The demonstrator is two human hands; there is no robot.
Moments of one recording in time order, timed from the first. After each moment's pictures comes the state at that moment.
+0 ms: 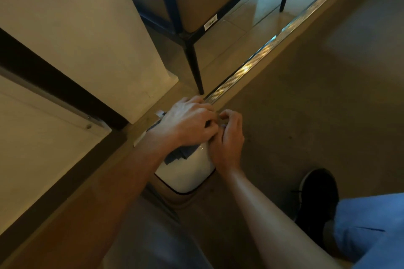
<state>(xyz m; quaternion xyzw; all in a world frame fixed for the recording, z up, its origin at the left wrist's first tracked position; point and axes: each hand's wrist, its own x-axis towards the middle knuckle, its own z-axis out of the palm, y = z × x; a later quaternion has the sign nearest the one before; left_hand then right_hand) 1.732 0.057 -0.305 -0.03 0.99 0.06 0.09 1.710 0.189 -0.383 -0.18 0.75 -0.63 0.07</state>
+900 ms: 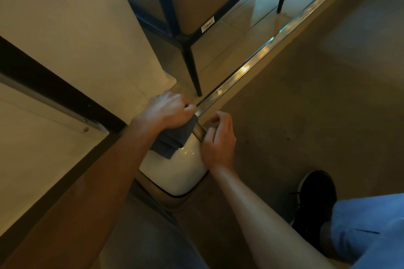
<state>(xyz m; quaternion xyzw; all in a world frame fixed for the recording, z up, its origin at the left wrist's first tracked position) 1.718 0.017 -0.295 -0.22 0.94 0.15 0.19 1.713 0.175 -0.383 -0.18 0.77 -0.61 0.06</state>
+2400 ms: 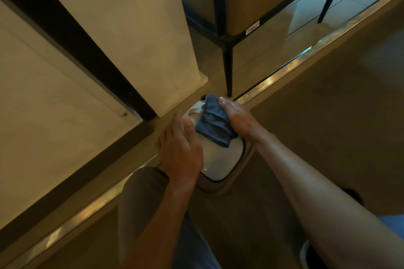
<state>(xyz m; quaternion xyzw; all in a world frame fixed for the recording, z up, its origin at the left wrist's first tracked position) 1.833 0.095 -0.323 -0.51 0.79 0.26 -0.24 1.653 0.136 -0.353 -0.35 0.66 -0.50 0.44</state>
